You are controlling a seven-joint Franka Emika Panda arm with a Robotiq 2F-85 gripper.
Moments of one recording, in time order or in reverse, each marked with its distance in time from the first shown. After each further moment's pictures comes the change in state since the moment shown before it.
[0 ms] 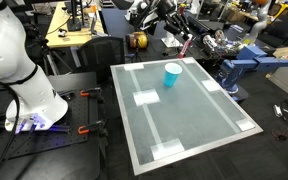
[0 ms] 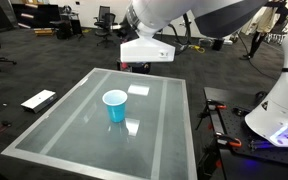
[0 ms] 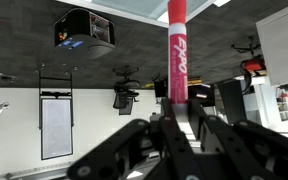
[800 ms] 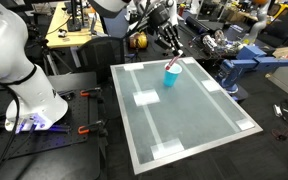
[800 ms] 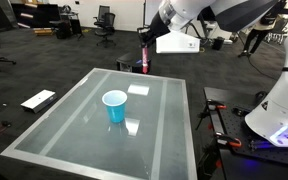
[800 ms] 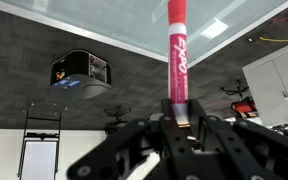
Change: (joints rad) arm -0.098 -0.223 -0.119 -0.267 0.093 0.337 -0.195
